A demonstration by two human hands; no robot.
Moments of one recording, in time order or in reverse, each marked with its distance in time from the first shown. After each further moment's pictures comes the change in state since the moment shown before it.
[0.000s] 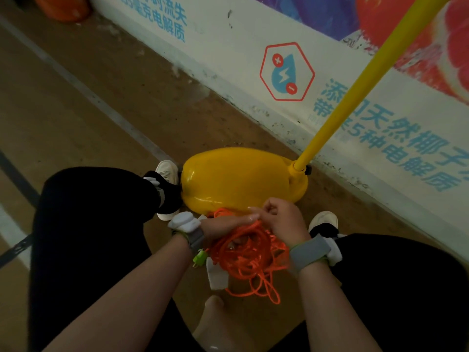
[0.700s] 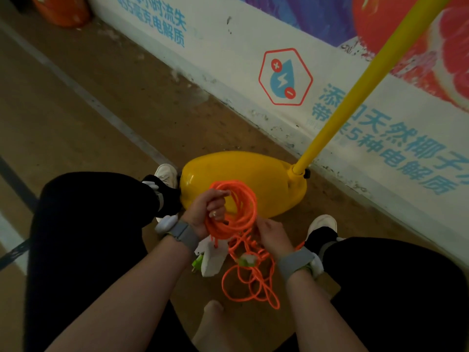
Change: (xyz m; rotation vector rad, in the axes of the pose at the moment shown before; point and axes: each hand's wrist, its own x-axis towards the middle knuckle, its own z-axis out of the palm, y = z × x) left_hand -0.002 0.010 -0.027 -0.783 0.237 0.378; right_hand -0.001 0.024 0.039 0.245 -0.077 0.306
